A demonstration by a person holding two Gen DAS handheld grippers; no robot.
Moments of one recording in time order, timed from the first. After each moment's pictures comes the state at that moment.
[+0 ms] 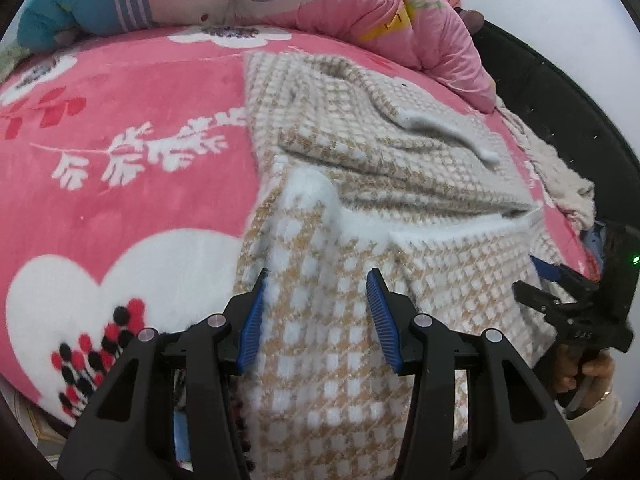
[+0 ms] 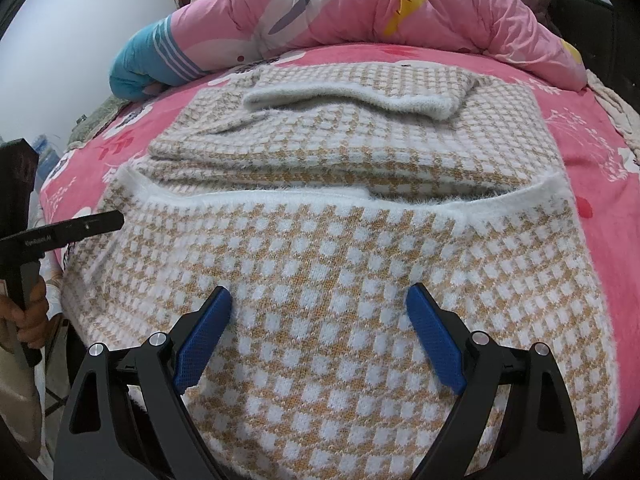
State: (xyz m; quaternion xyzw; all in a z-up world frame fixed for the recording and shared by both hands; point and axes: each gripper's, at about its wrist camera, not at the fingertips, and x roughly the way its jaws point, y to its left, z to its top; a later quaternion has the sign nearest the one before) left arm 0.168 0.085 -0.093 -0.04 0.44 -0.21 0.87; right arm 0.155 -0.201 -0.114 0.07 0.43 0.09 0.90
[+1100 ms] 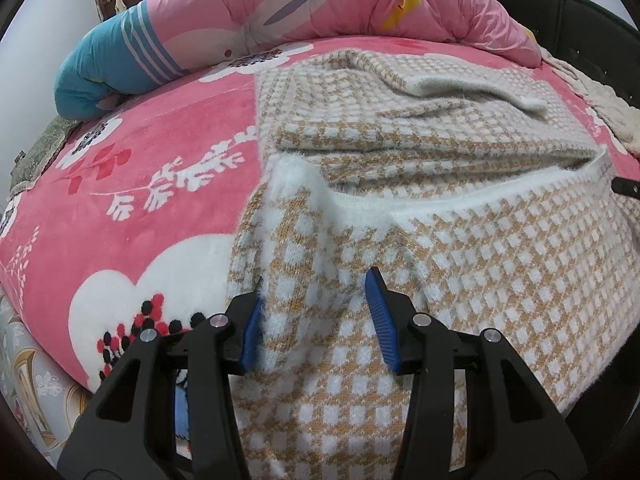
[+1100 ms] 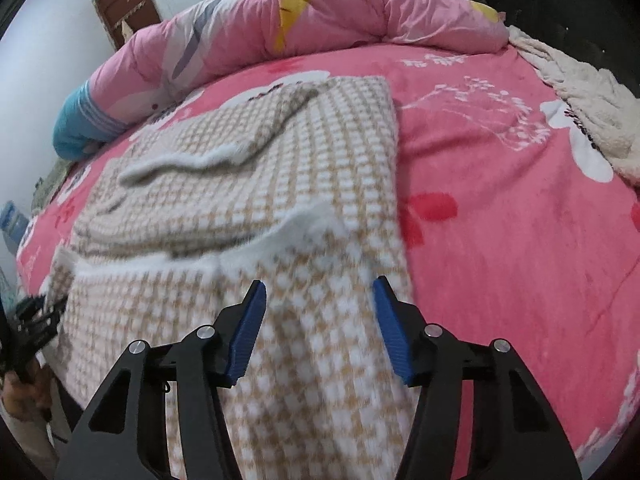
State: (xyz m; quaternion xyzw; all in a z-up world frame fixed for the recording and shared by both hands) left arm 0.145 0.034 -0.098 0.10 0.41 -0.09 0.90; right arm 0.157 -0.338 -0.108 0.13 0.44 0.01 0.89
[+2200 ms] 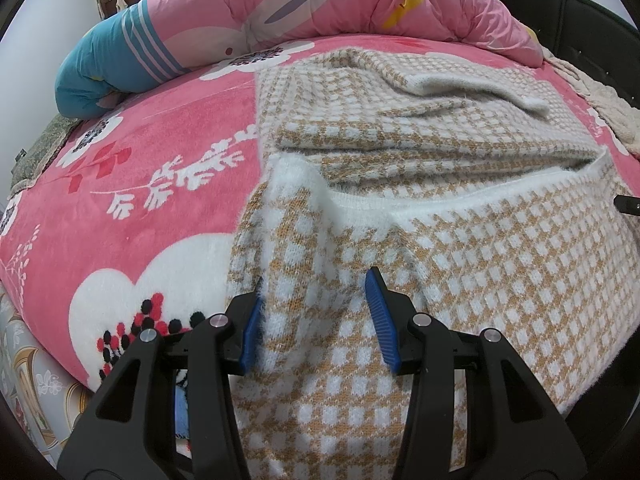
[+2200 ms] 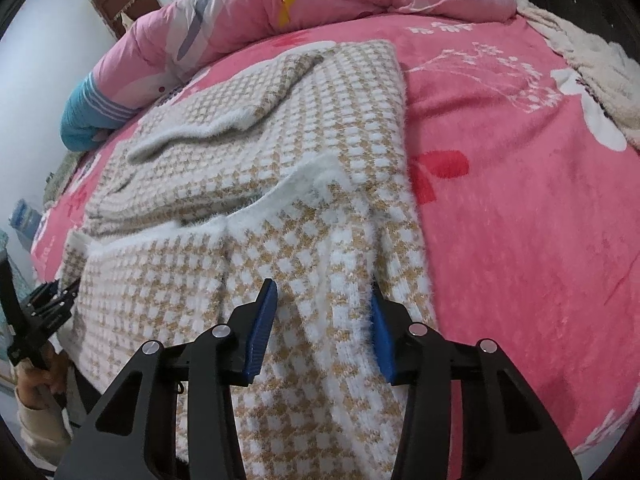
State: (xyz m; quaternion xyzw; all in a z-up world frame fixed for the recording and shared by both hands) left arm 0.147 0.034 -0.098 0.10 0.41 -0.09 0.90; right arm 0.157 -0.334 -0.116 0.16 0.47 0.03 0.87
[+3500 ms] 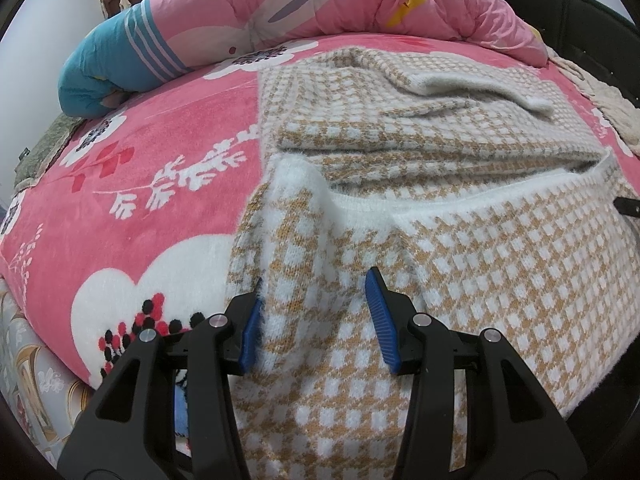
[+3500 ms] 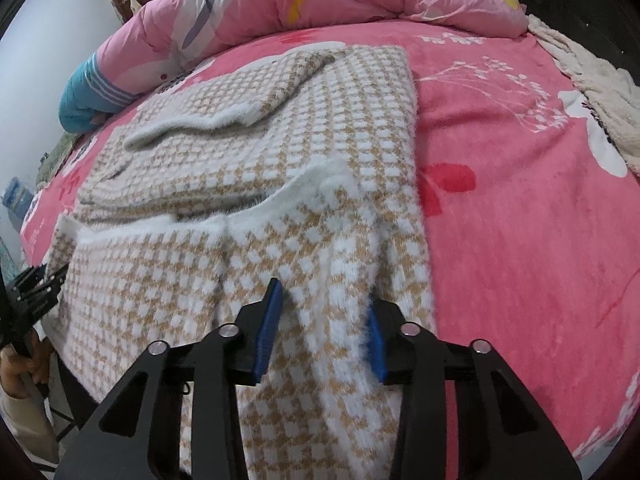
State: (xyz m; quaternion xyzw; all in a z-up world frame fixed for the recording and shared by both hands) left arm 0.147 0.031 -0.098 0.10 0.42 -0.08 0.90; right arm 0.167 -0.321 -0.118 0.12 0.47 0.02 0.87
